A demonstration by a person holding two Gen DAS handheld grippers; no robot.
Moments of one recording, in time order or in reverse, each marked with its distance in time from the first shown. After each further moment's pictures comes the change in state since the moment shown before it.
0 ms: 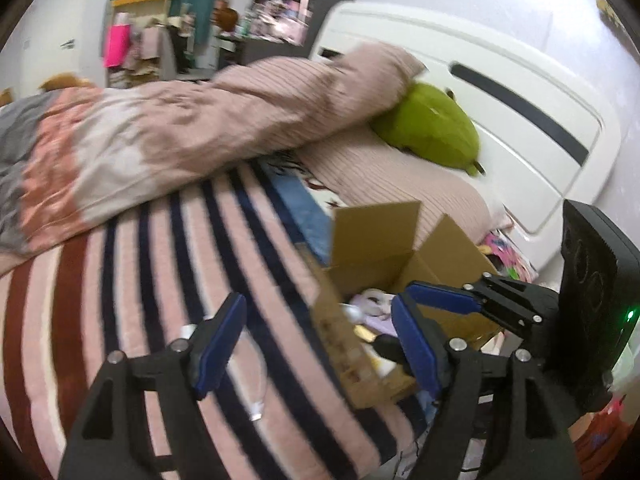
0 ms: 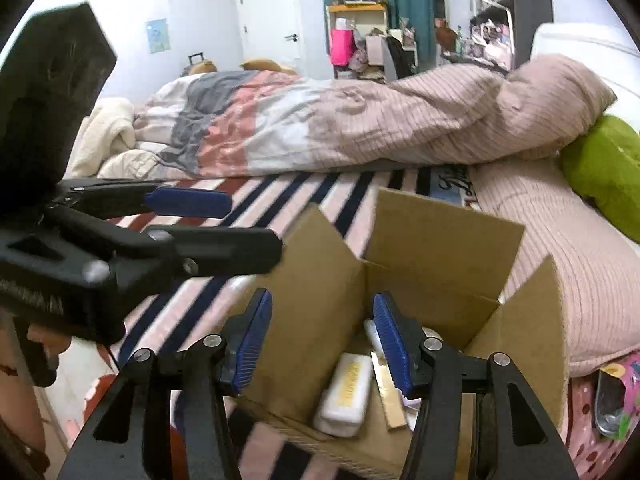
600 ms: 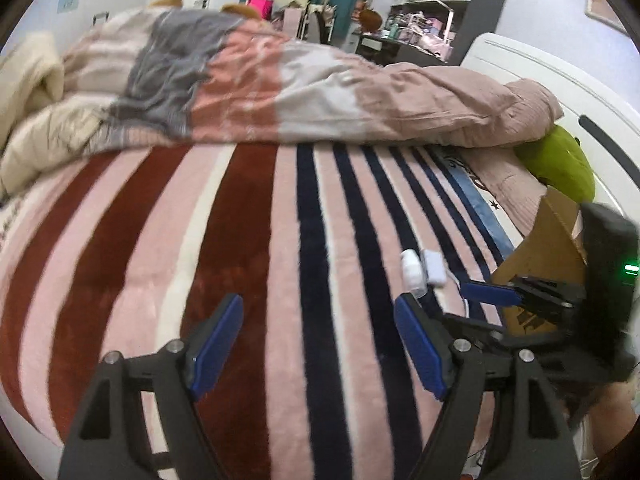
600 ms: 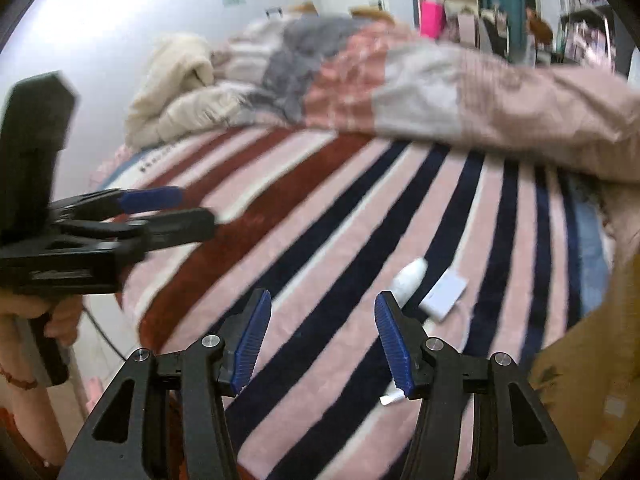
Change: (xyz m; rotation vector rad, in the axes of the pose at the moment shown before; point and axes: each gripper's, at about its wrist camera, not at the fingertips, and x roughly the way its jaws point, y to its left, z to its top) left arm -0.036 0.181 -0.123 -0.290 -0.015 0.292; right arm 0.144 0.127 -0.008 -0.111 0.189 0.206
